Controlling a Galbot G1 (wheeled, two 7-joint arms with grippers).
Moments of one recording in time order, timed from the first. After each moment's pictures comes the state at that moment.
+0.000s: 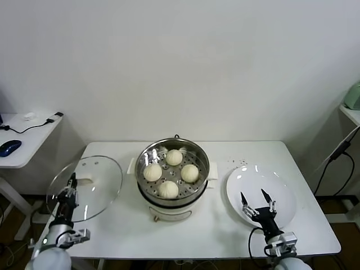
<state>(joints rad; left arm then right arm) 1.47 -1.12 -0.64 -1.81 1.05 0.19 -0.22 -1.45 1.26 0.55 1.69 0.26 0.15 -0.12</state>
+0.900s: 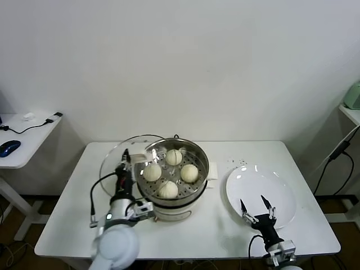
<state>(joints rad) 1.22 -1.28 -0.14 -2.08 1.36 0.65 0.16 -1.49 1.27 0.55 1.67 0.20 0.19 -0.11</state>
